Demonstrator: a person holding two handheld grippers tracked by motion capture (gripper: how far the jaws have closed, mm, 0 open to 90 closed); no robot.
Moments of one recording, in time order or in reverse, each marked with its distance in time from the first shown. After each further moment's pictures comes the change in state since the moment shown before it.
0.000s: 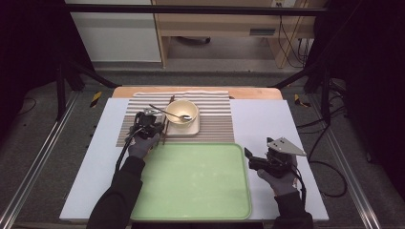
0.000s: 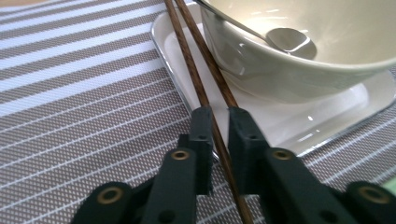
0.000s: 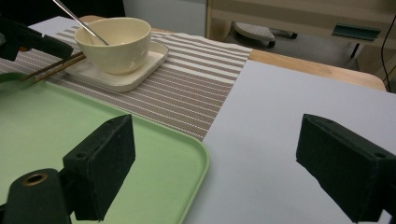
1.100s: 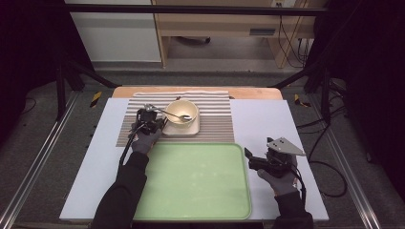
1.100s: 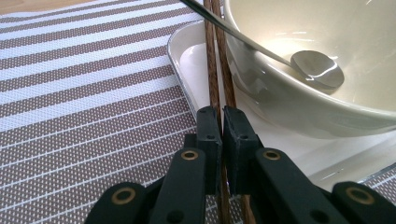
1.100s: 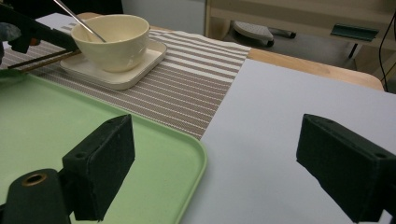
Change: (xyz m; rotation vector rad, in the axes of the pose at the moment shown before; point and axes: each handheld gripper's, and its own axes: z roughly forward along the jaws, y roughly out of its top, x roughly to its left) left arm 0.006 0.008 0.012 -0.020 0.029 -0.060; right arm -0.001 -0.001 0.002 0.006 -0.006 -0.009
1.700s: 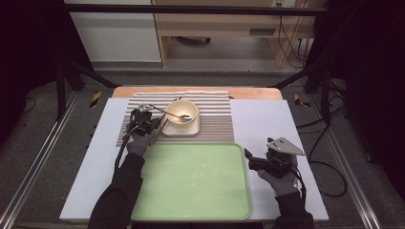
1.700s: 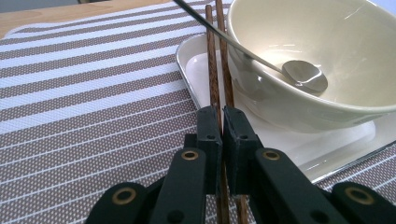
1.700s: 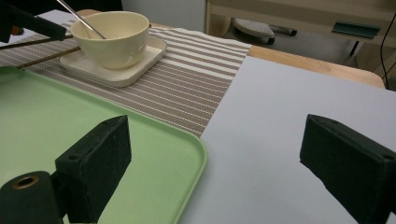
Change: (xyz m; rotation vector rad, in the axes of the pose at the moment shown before) left arm 0.008 -0.003 -0.022 -0.047 -0.010 -0.018; right arm 0.000 0.000 0.000 0.011 0.002 -0.001
